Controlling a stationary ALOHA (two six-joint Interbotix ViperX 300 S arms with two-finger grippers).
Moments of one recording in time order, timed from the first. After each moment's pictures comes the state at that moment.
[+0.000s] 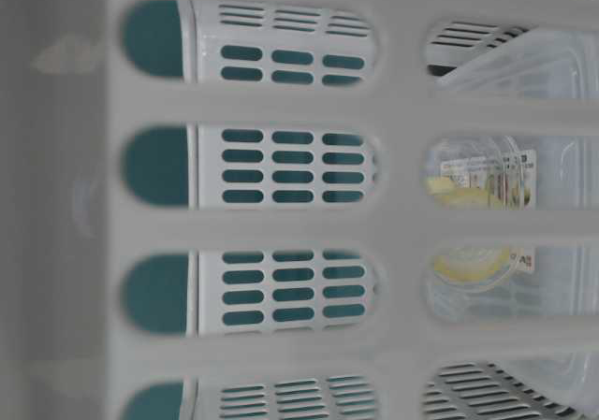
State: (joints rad) left arm 0.00 -0.96 1.17 0.00 -0.29 0.00; right arm 0.00 -0.97 1.18 0.00 -0.29 0.00
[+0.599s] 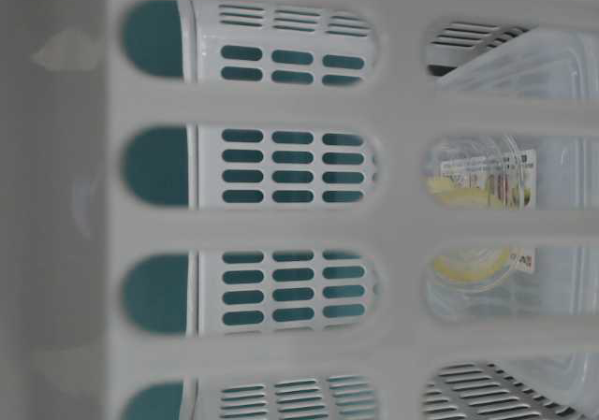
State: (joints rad) left arm -0.05 -0.65 0.74 0.04 0.18 -0.03; right arm 0.00 -0.97 1.18 0.01 -0.29 0.04
